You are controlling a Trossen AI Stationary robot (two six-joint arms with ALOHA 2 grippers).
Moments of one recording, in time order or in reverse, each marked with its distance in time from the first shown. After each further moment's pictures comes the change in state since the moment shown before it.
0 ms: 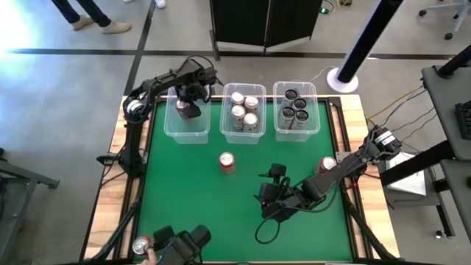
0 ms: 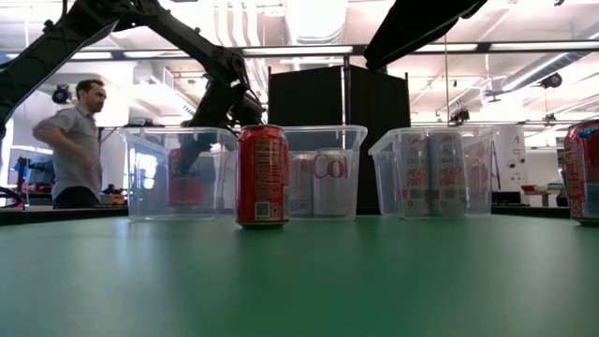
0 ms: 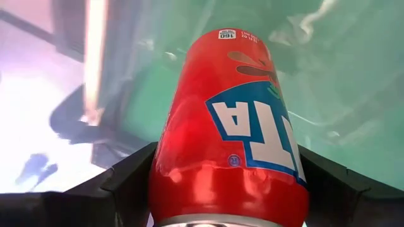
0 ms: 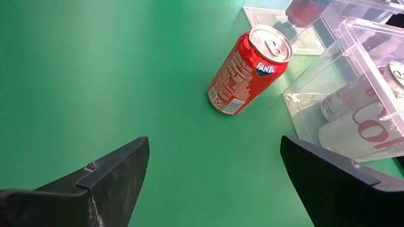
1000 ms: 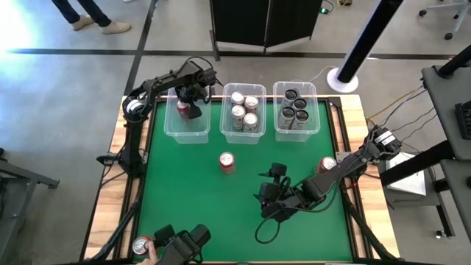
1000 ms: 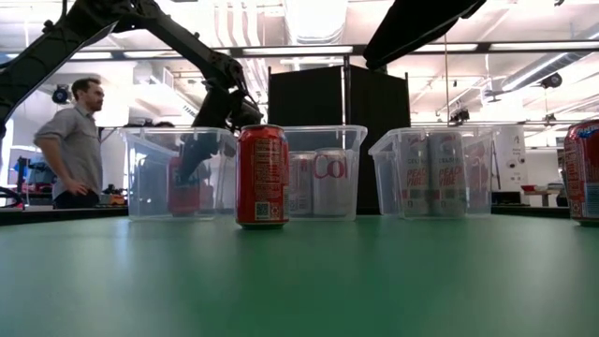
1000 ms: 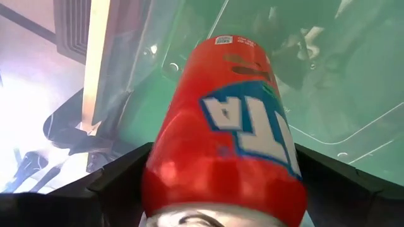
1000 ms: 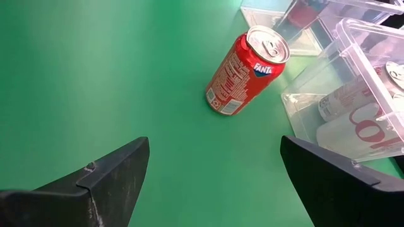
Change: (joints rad) left arm 0.018 0.001 -0.055 0.095 -0.080 -0.028; right arm 0.000 0.000 0.000 -0.001 0.009 0.001
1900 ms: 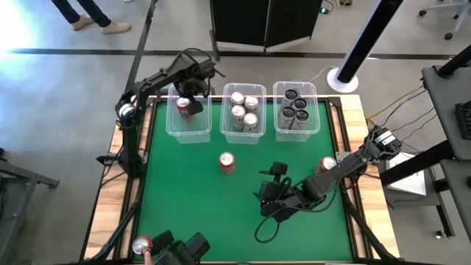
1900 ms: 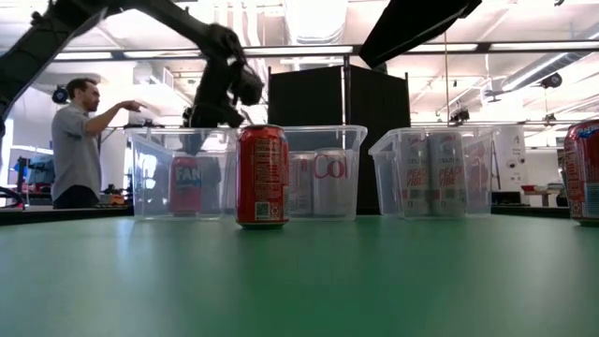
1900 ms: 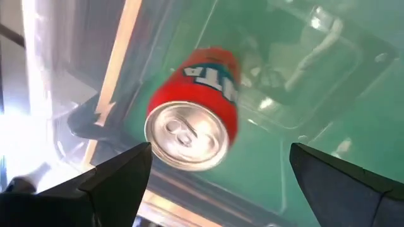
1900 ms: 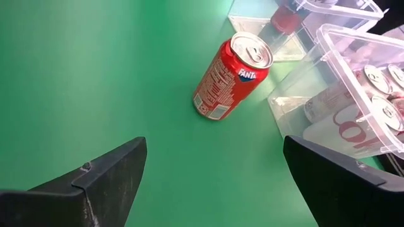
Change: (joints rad) left arm -0.026 -0.063 0.113 -0.098 0.055 -0.039; right arm 0.000 -0.001 0.000 -0.001 0.053 0.008
